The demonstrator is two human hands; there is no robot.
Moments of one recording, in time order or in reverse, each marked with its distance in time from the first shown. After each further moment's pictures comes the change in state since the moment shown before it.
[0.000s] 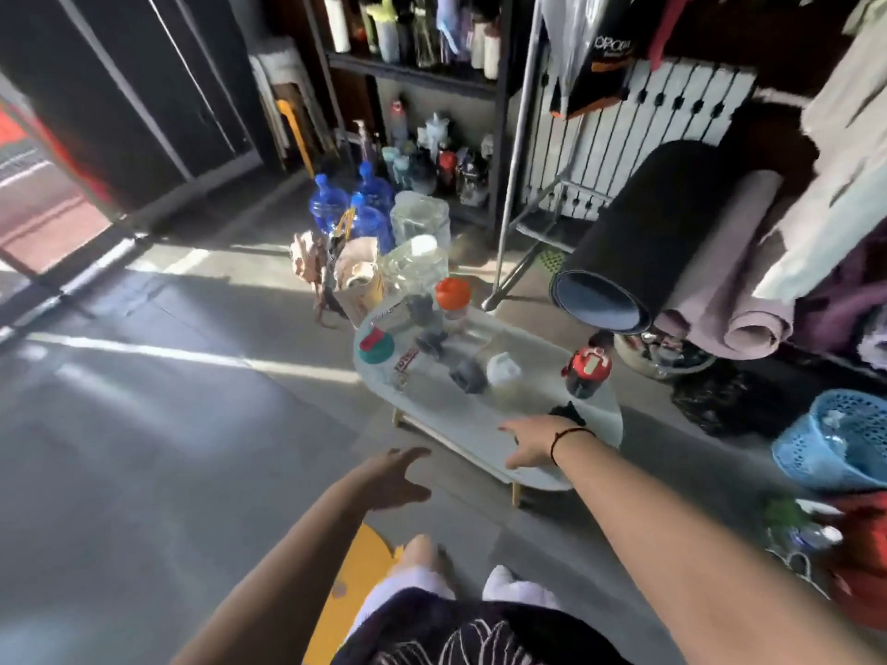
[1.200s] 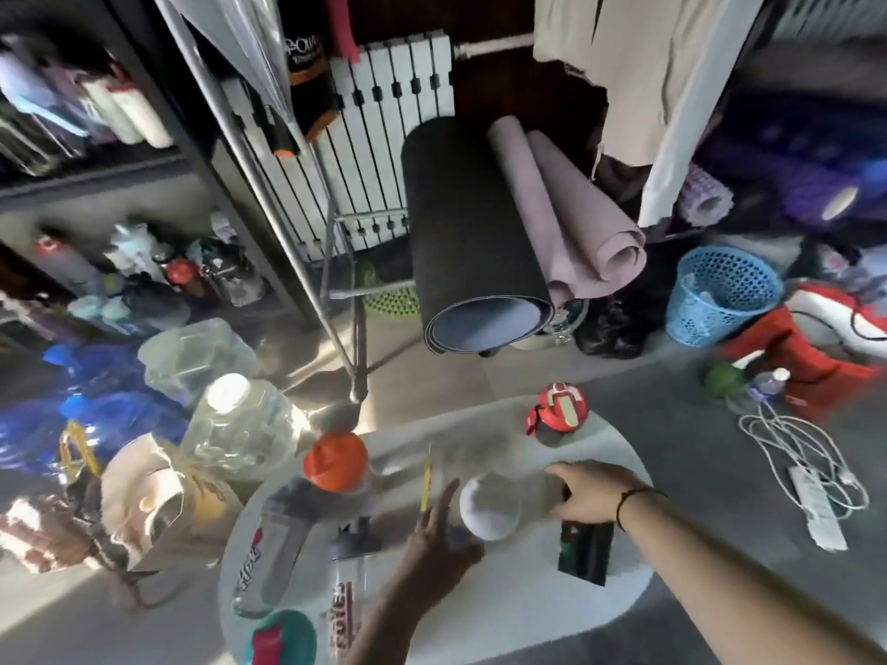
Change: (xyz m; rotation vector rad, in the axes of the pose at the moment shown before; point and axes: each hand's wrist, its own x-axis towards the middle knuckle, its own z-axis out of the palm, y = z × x) left_hand 0.358 0.035 -0.095 -0.032 -0.130 0.480; right_hand 0.210 0.107 -0.020 0.734 0.168 0.543
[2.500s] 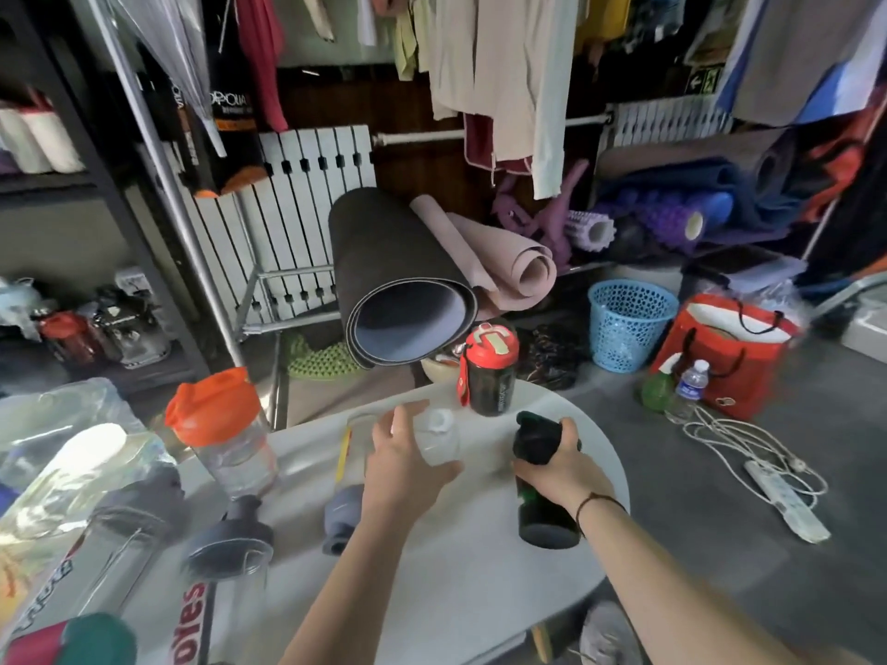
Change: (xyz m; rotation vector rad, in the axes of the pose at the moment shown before) left_hand 0.089 -0.055 0.111 0.017 0.481 0.469; right_hand 0.086 0.066 0.185 0.721 0.724 0.313
